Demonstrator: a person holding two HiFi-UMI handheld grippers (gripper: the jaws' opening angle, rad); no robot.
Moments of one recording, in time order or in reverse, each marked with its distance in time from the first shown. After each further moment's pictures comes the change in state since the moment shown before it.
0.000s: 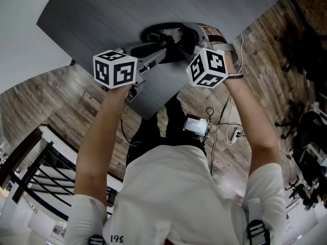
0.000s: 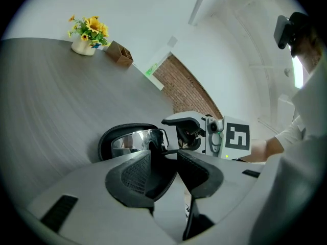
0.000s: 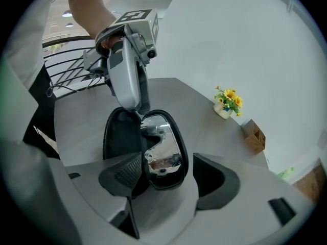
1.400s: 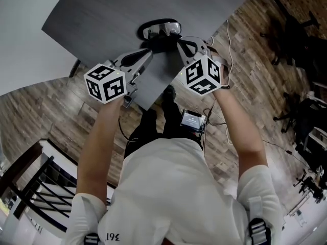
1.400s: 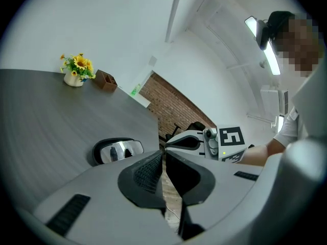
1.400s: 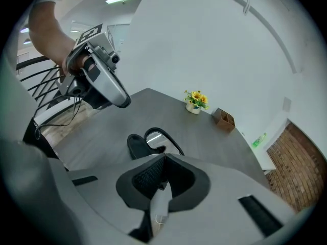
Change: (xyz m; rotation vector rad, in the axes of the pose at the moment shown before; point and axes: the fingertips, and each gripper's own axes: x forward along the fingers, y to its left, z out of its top) left arm -0.060 -0.070 0.000 0.168 -0.186 -0.058; right arm -0.087 0.016 0.015 0.341 -0.001 -0.230
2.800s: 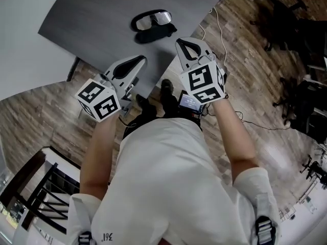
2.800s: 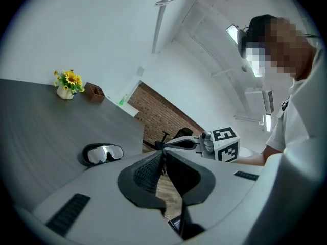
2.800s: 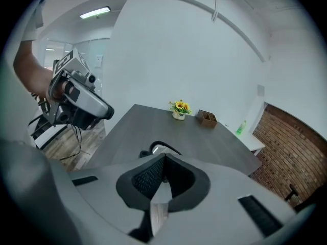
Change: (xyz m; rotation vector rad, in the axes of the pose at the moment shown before) left arm -0.070 -0.089 -0.001 0.079 -0.109 -0.102; right arm -0.101 0.030 0.033 0.257 -0.074 -0.130
